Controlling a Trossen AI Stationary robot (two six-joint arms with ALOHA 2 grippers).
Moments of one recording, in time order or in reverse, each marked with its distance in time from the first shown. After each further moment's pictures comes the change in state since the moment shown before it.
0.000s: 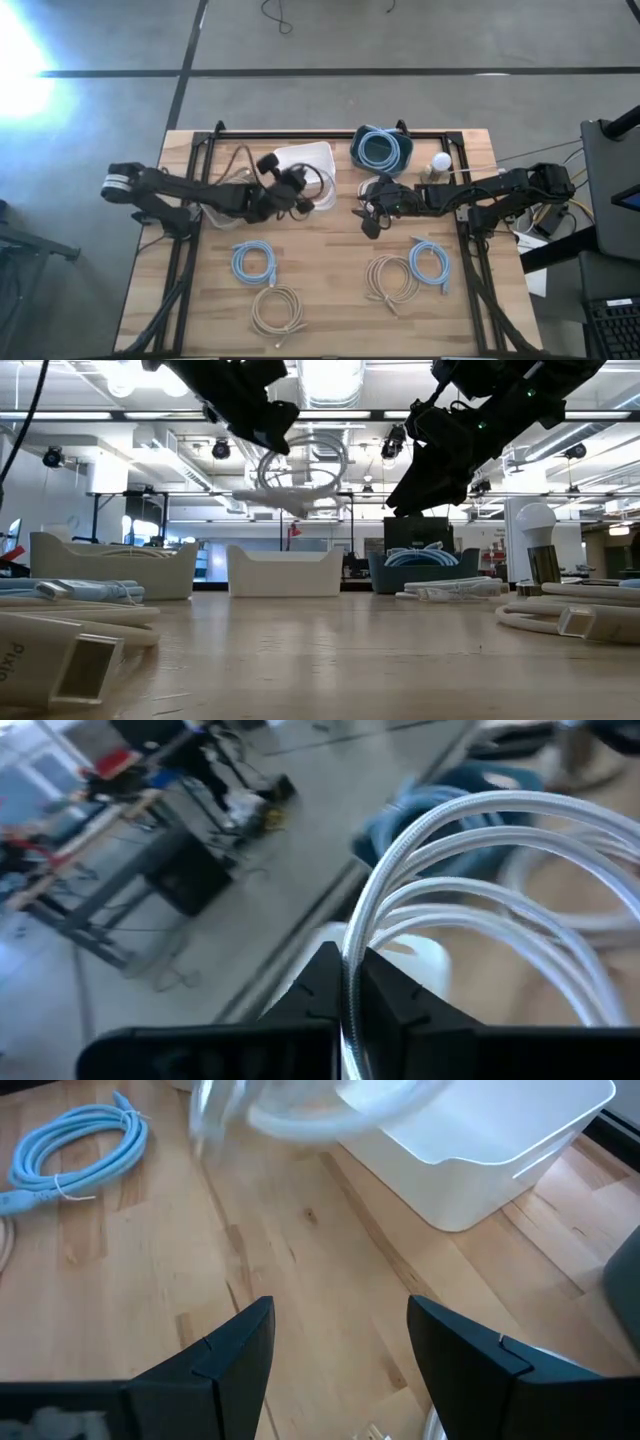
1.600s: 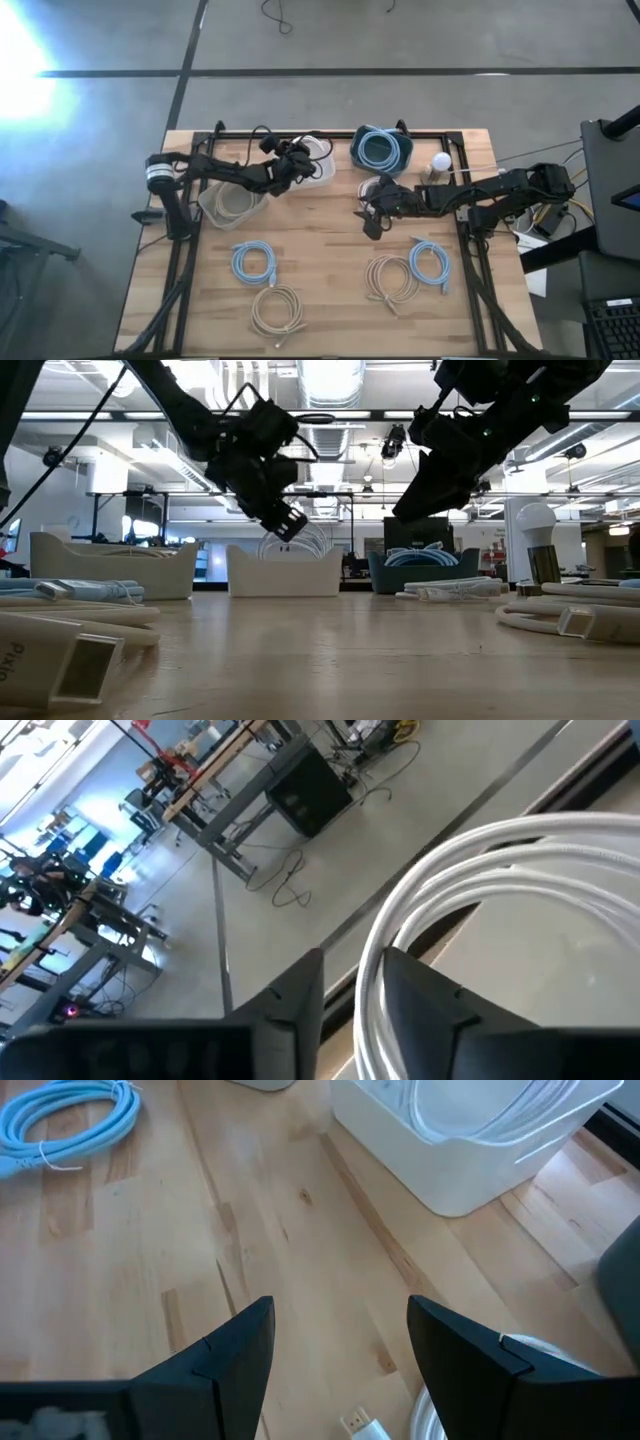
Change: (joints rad) left arm 0.355 0.325 -0.046 0.349 -0.073 0.129; right arm 0.000 0.000 -0.024 -0.001 0.000 -0.041
